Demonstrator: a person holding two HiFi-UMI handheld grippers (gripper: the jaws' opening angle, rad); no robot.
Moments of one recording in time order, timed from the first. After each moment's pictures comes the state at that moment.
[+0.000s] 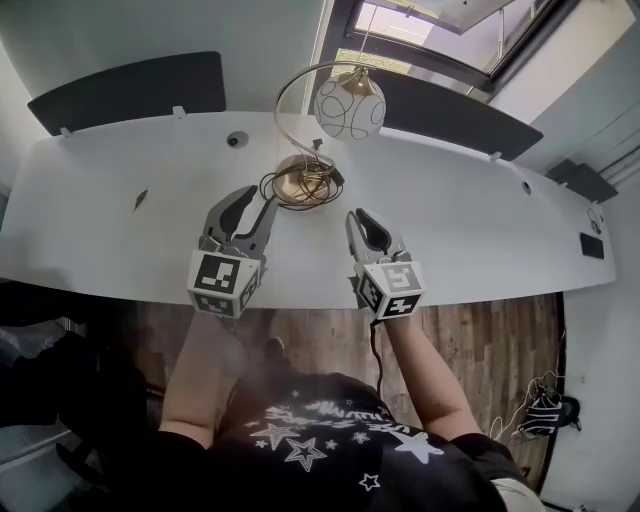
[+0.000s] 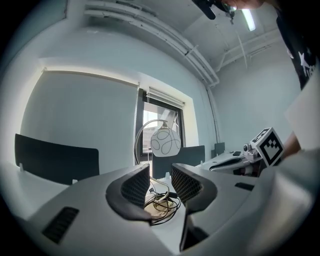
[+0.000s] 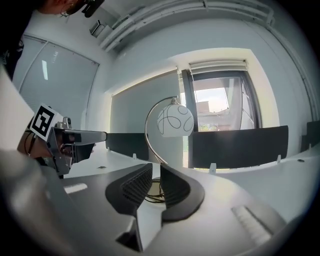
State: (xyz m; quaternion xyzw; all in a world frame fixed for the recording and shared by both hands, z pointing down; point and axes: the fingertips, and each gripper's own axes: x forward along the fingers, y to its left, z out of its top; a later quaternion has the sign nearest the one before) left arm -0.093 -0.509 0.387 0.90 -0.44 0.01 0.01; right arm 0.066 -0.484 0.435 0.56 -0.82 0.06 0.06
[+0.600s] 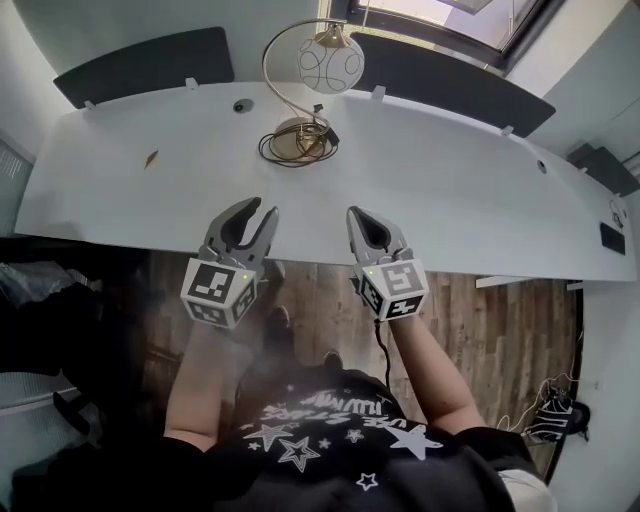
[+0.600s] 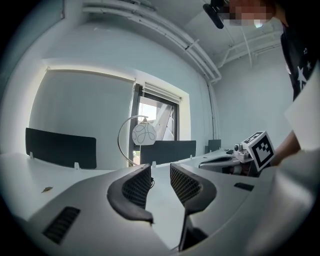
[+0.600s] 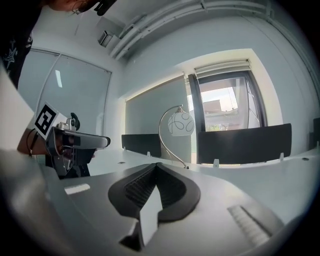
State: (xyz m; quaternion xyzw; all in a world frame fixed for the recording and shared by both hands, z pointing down) left arm -0.053 -0.388 0.407 0.89 -0.46 0.05 0.05; right arm 0.090 -0.388 0.439 0.50 -0.86 0.05 0.06
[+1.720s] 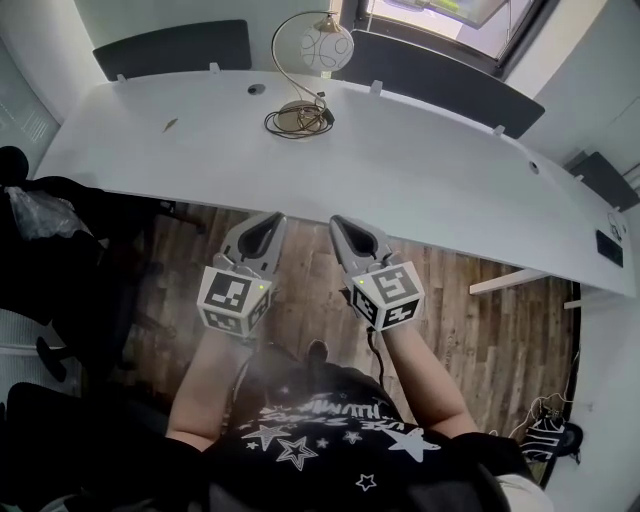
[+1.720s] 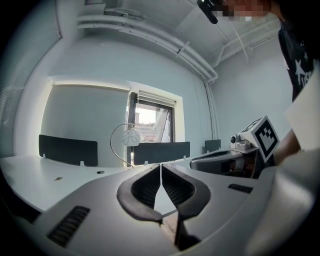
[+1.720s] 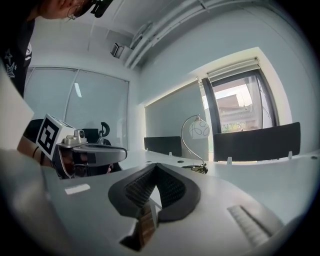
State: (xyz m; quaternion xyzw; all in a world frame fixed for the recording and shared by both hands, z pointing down) left arm 0.008 -0.237 0.403 0.87 -0.48 0.04 0.03; right arm 0.094 -0.240 0.415 0.41 -0.91 0.05 0.05
